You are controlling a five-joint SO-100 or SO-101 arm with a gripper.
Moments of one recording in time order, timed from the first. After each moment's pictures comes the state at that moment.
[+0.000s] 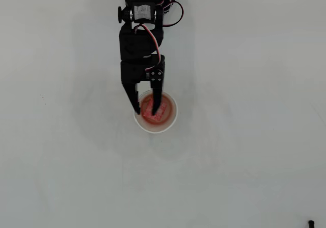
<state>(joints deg) 7.2 162.9 154.4 16.7 -95.4</state>
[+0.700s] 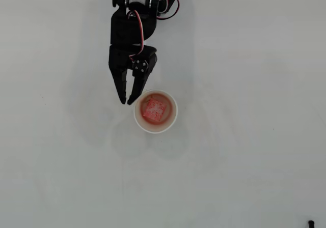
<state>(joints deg) 13.6 178.1 157.4 28.1 -82.3</state>
